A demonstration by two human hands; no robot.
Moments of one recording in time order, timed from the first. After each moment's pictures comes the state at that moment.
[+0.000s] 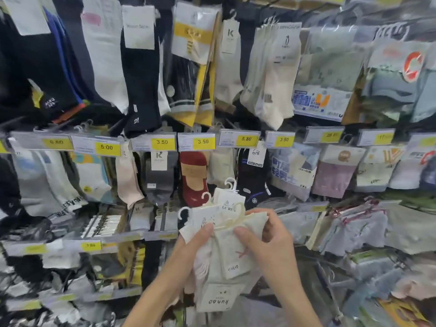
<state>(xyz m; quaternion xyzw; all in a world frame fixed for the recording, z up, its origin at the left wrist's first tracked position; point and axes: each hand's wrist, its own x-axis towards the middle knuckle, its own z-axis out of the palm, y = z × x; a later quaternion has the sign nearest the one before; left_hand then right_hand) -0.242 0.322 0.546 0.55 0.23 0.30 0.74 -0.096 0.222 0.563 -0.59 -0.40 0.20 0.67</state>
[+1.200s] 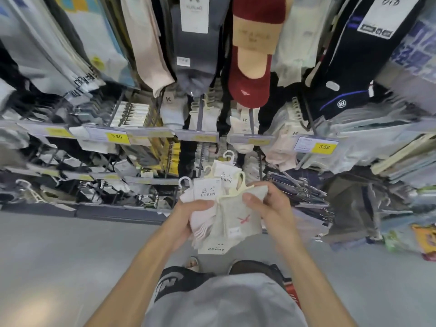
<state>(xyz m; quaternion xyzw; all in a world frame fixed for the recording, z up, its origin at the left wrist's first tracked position) -0.304 0.365 0.380 0.32 0.44 0.22 0.81 -0.122 0.280 0.385 -0.63 -0.28 0.45 0.57</state>
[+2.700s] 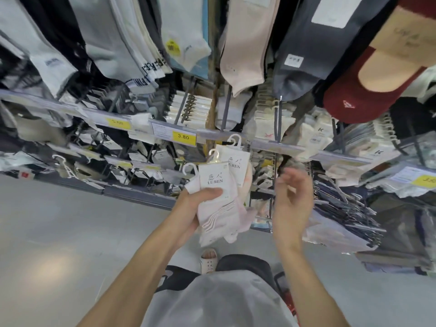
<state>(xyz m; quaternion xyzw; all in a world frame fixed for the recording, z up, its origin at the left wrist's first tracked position) -0.406 0.448 0.394 0.28 0.46 0.30 0.79 -0.228 0.393 0.355 -0.70 -0.31 0.18 0.62</state>
